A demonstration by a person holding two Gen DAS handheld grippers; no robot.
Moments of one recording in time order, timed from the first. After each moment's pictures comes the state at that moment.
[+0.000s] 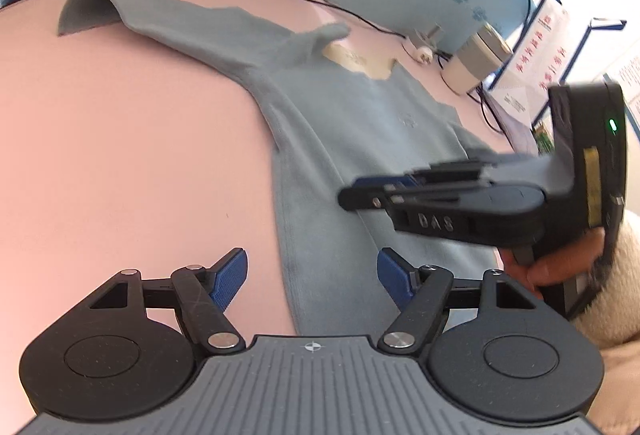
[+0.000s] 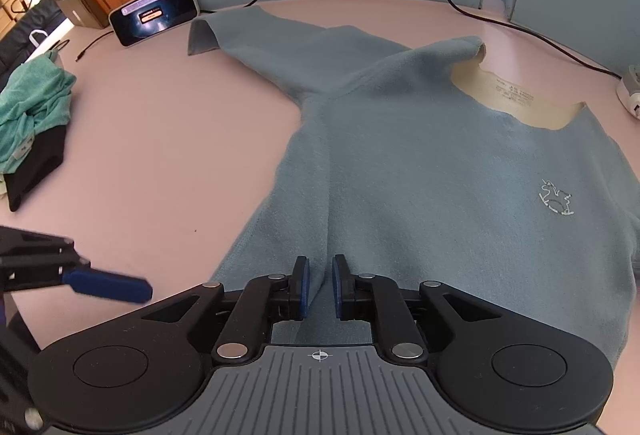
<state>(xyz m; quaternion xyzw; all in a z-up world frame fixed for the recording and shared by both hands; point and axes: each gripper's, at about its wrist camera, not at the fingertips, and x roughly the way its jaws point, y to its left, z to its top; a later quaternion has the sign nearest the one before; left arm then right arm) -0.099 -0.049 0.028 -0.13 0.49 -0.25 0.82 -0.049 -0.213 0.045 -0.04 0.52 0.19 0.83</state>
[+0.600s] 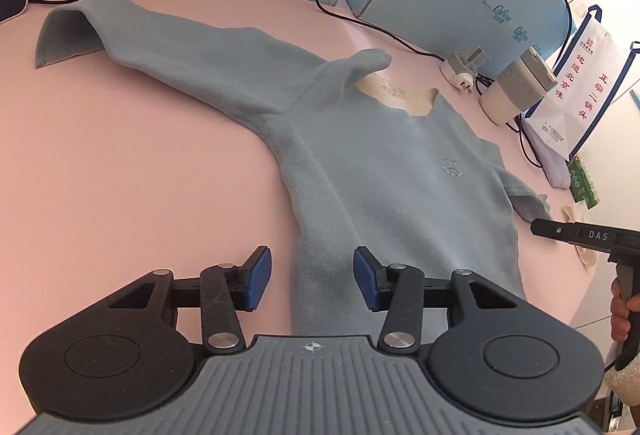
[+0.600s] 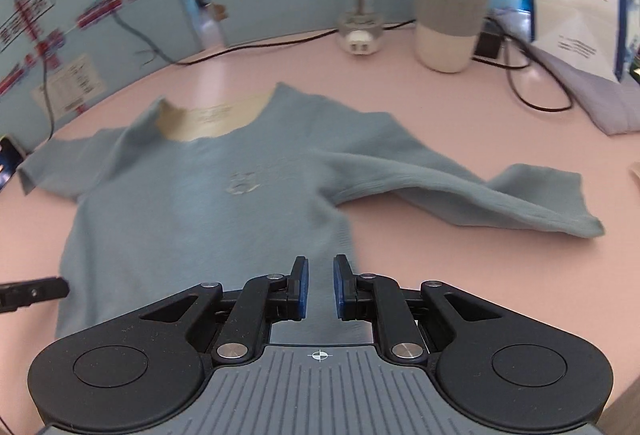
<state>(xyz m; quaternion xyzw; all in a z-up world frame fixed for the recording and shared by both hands) -0.043 -0.075 0.009 -0.12 0.50 -0.23 0.83 -0.065 -0.390 0.081 0.09 0.49 -0.07 0.87</state>
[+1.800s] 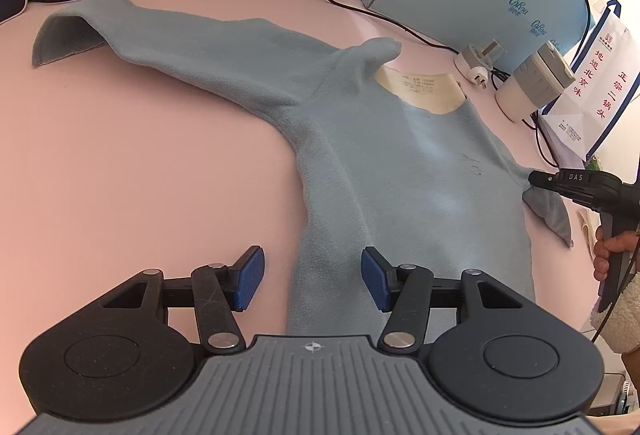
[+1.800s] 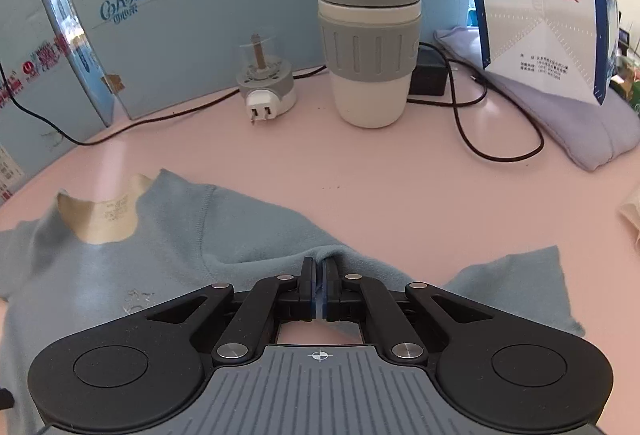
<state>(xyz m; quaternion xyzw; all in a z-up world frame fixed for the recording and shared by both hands) -0.040 -0.090 0.008 -0.11 0.52 -0.20 0.82 -0.006 -0.458 0.052 0.10 0.44 -0.13 0.88</state>
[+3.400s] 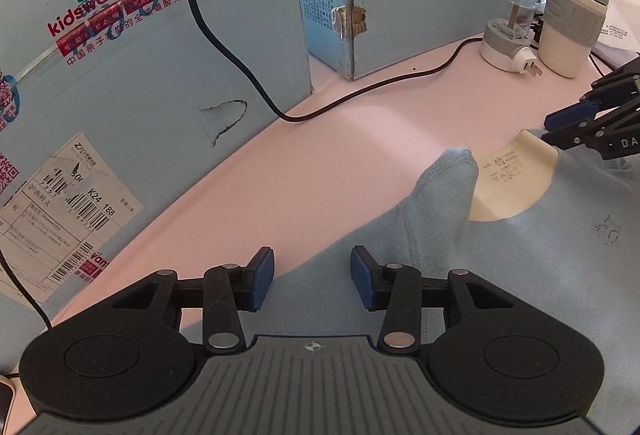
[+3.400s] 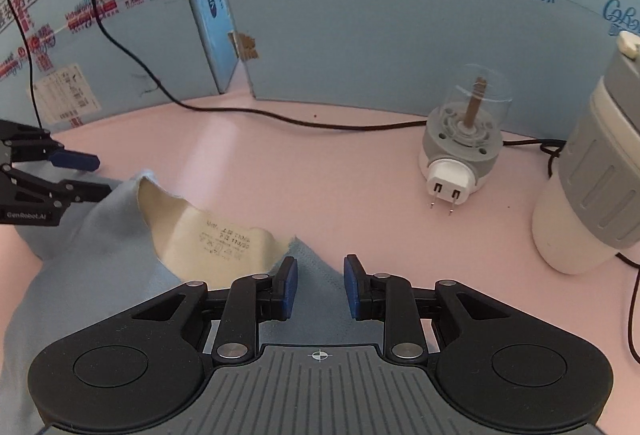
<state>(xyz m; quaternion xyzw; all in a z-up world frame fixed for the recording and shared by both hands) 0.136 -0.162 0.016 0.19 0.42 -0.27 0.85 0.107 -0.418 0.021 -0.01 0.47 0.09 0.88</state>
